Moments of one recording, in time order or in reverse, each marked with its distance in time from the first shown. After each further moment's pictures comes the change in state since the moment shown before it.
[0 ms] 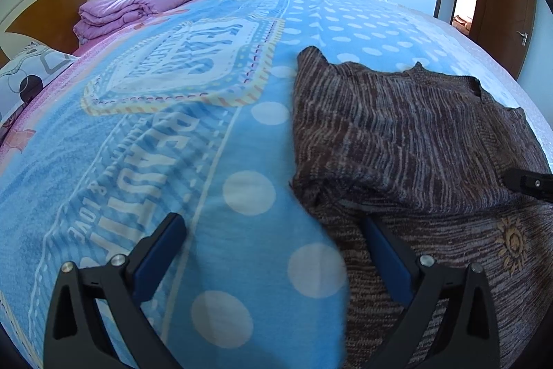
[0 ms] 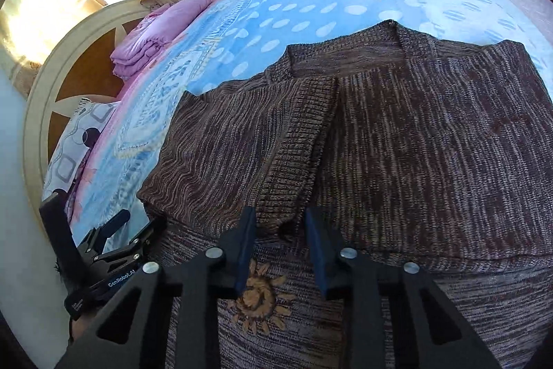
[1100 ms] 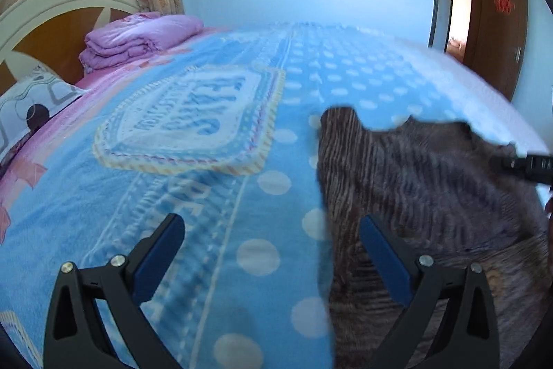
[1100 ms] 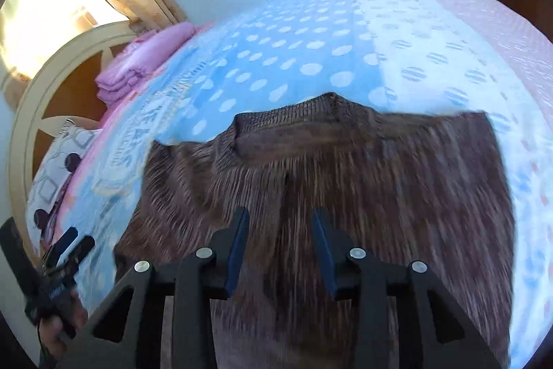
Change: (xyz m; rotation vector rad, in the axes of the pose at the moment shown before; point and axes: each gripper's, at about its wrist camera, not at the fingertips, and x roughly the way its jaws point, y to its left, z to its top) left arm -0.012 0.004 0.031 0.019 -0.119 0.003; right arm -0.011 -0.054 0.063 -0.013 -0.096 -0.079
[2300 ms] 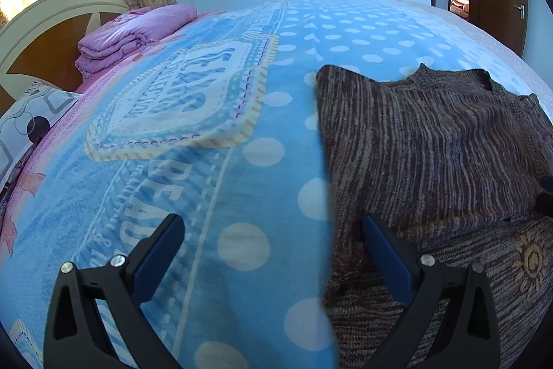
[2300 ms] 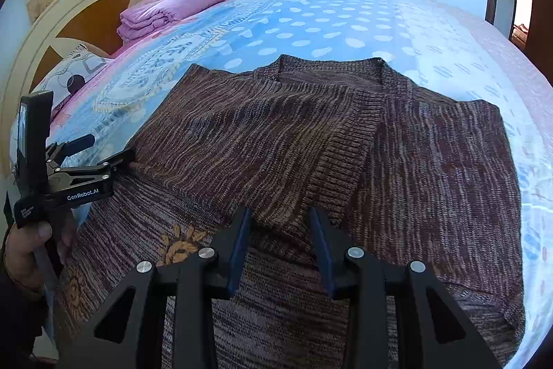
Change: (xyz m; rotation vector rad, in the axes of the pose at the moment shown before) left arm 0.022 -0.019 -0.011 0.091 0.063 0.079; right arm -0.020 0.037 -0.079 -0.267 0.022 -0.051
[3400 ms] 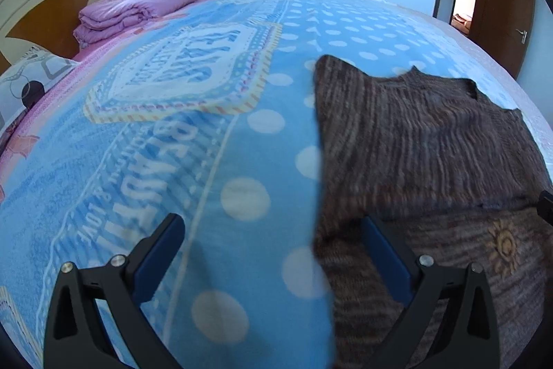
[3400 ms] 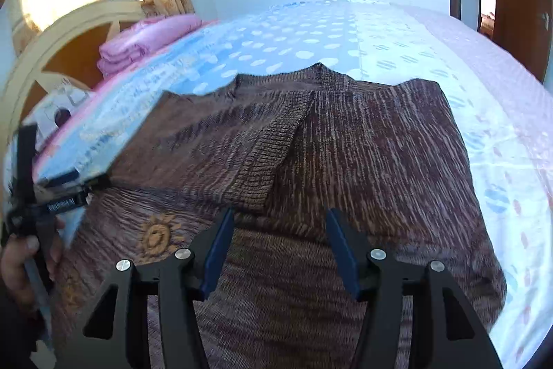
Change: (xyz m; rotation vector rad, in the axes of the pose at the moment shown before) left arm -0.019 0.012 -0.016 -0.101 0.058 -0.092; right arm -0.039 -0.035 -0.031 0.156 -0.110 -0.030
